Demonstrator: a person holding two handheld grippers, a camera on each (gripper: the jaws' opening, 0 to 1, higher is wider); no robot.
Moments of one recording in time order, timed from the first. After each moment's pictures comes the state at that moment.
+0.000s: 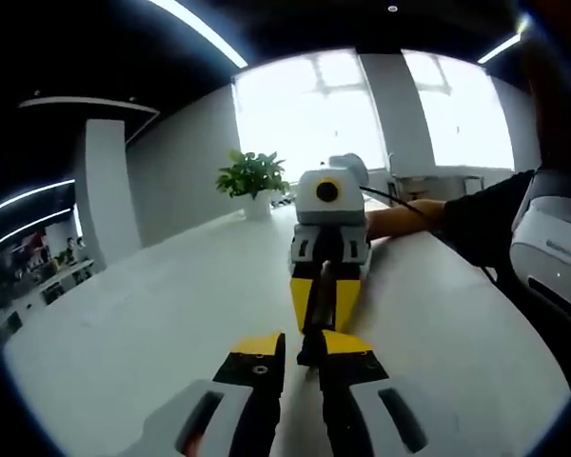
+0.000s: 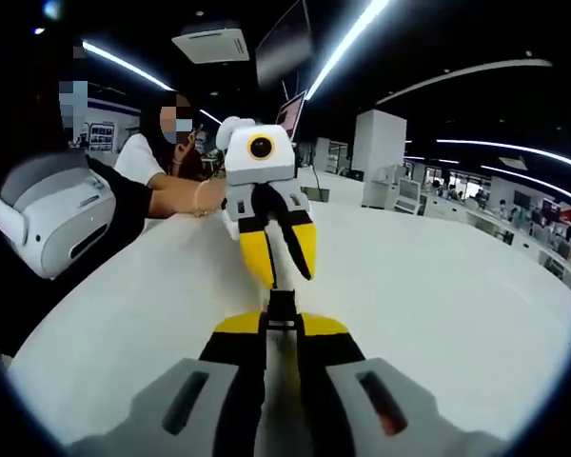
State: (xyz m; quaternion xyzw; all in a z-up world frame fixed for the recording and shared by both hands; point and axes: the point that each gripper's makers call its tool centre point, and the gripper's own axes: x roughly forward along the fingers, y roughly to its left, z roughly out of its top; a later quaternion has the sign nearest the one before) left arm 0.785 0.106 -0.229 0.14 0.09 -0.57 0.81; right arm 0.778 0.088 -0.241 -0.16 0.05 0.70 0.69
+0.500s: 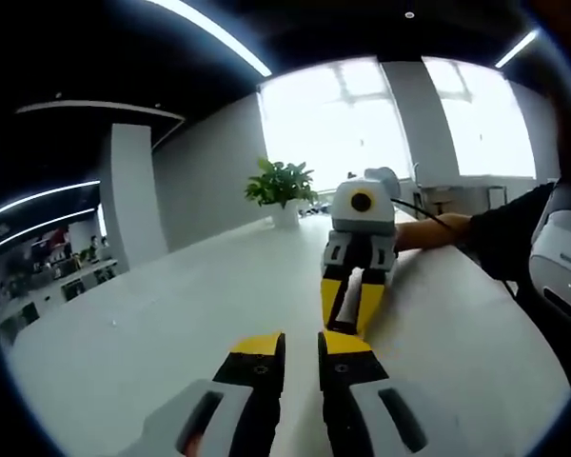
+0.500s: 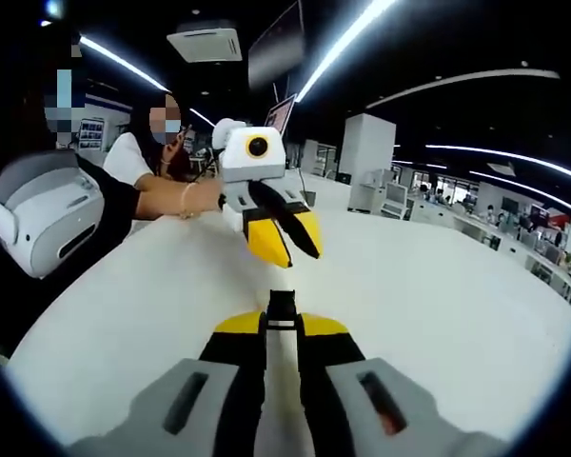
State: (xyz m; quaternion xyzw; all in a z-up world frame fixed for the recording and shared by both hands) left arm 0.807 0.122 -0.212 0.11 0.07 -0.52 0.85; right arm 0.790 0.083 -0.232 -0.17 0.04 0.68 0.72
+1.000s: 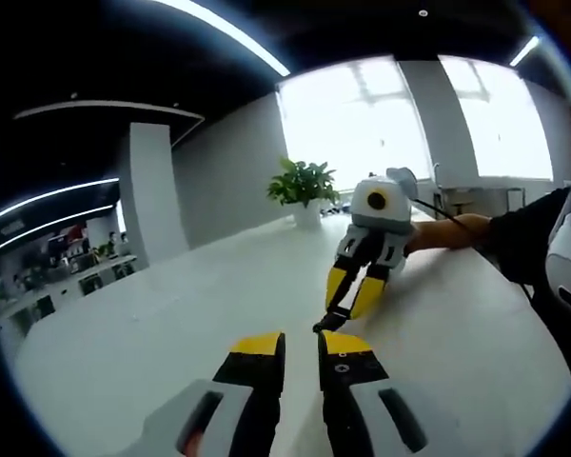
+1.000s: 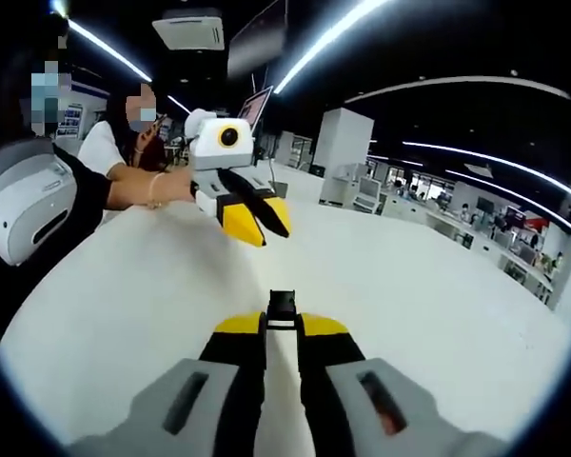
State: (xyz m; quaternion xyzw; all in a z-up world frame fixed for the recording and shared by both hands) left arm 0.826 0.139 -0.206 0.11 0.07 -0.47 0.87; right arm 0.826 0.066 -0.226 -0.20 0.04 0.62 0.76
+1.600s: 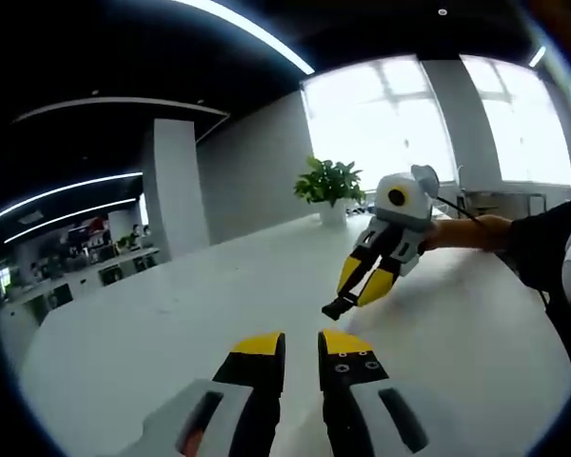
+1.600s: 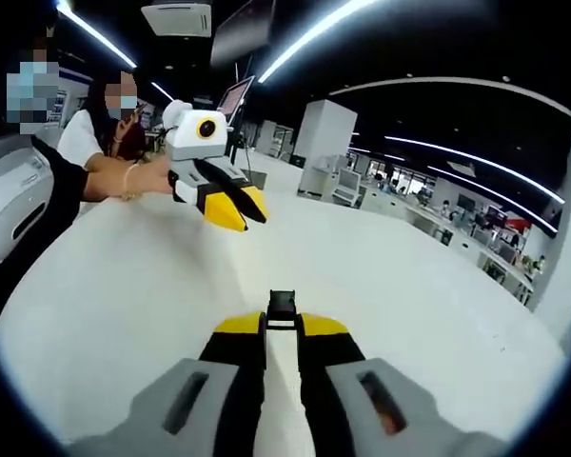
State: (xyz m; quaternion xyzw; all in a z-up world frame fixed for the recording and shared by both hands) left arm 0.841 0.156 -0.202 0.09 0.08 -0.43 0.90; right arm 0.851 0.061 -0.219 -0.23 0.04 0.58 0.78
